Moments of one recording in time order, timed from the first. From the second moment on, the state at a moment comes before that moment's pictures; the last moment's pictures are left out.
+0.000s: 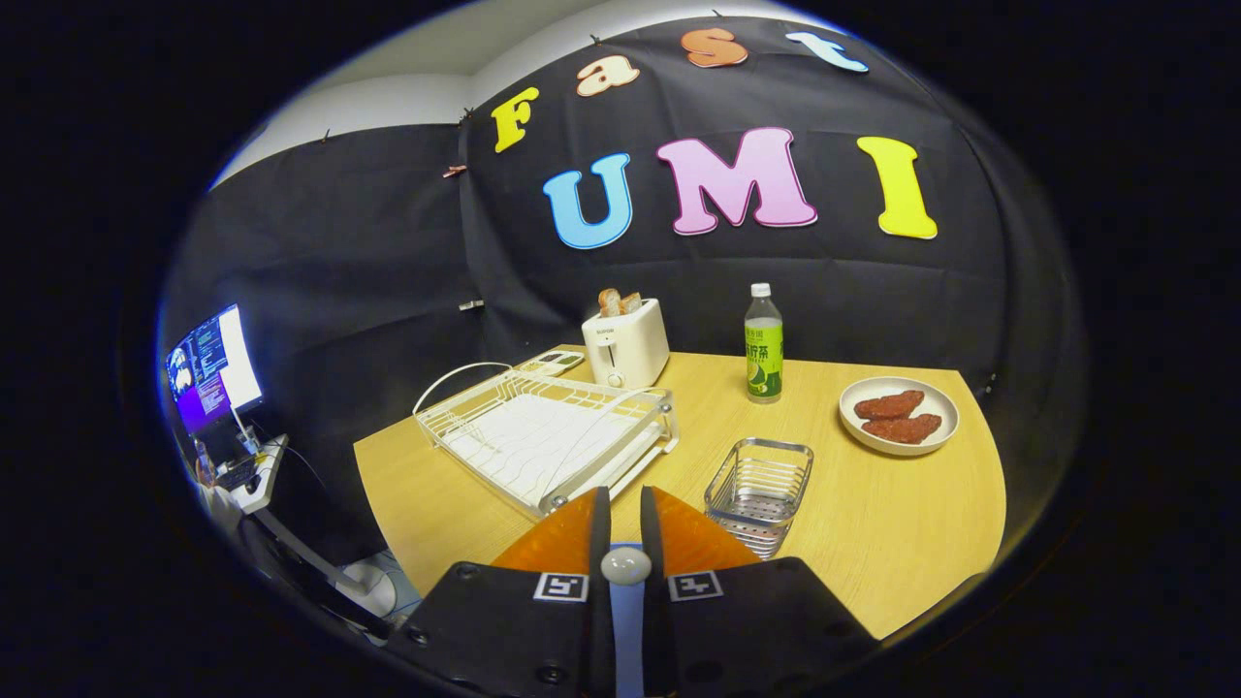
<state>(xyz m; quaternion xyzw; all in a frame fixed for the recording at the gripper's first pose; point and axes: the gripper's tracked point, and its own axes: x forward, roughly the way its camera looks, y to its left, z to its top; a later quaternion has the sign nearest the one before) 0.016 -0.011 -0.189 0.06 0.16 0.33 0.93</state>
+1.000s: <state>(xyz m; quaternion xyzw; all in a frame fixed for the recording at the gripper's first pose) 0.028 -0.027 -0.148 0.01 0.16 0.30 0.94</state>
